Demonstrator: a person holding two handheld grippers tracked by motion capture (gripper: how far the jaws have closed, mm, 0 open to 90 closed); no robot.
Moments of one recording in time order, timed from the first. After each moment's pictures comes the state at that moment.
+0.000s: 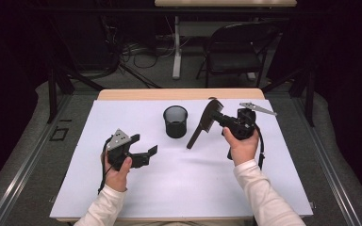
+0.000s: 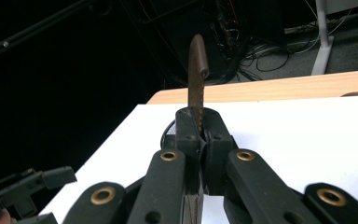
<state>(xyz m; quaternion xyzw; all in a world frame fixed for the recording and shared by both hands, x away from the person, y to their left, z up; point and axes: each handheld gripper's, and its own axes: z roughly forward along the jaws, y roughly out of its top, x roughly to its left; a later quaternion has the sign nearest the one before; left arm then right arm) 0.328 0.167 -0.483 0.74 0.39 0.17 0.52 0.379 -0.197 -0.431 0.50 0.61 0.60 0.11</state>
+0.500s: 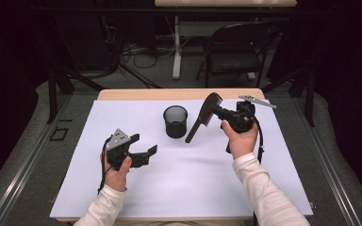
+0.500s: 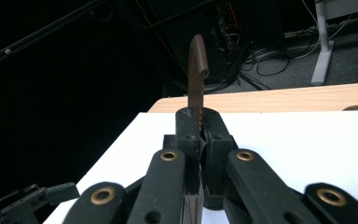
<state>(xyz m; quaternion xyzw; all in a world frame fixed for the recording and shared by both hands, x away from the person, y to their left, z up) 0.328 0.168 -0.483 0.74 0.39 0.17 0.52 0.389 -0.192 -0.415 0.50 0.60 0.61 0.11</state>
